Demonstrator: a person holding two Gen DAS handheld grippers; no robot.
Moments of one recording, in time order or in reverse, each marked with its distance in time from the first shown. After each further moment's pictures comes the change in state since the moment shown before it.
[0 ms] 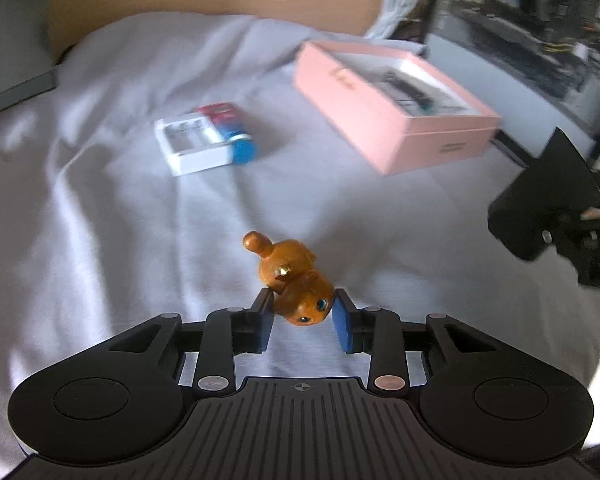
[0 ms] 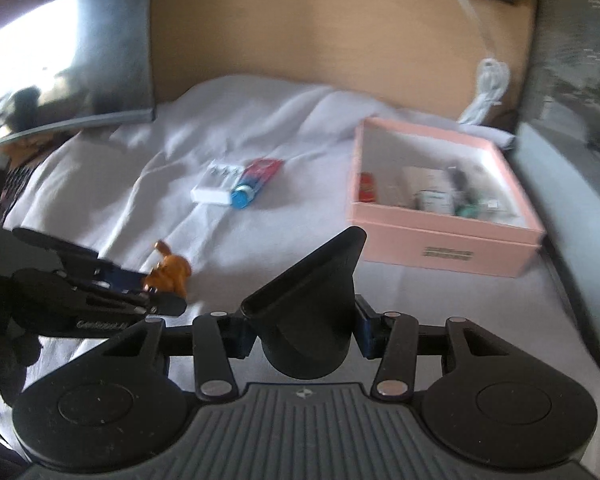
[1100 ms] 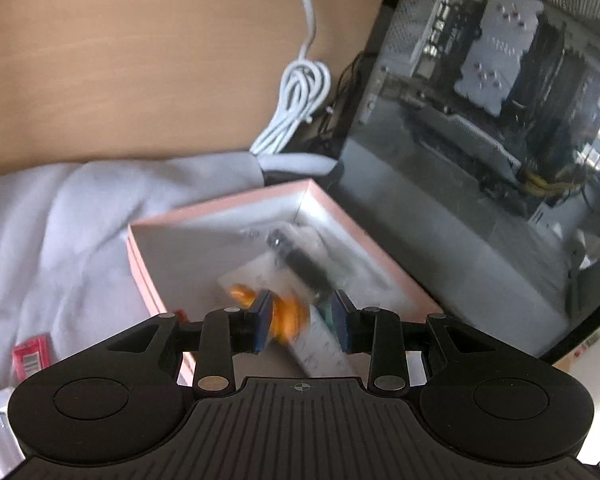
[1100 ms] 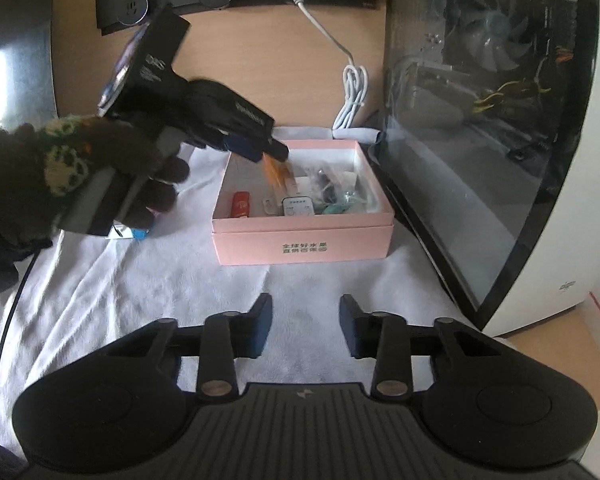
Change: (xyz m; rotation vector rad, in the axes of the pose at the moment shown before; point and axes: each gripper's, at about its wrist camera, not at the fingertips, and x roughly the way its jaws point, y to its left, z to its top) left arm 0.103 -0.073 0.194 0.045 -0.098 -0.226; right arm -0.060 -0.074 -0.016 0.157 -0.055 -0.159
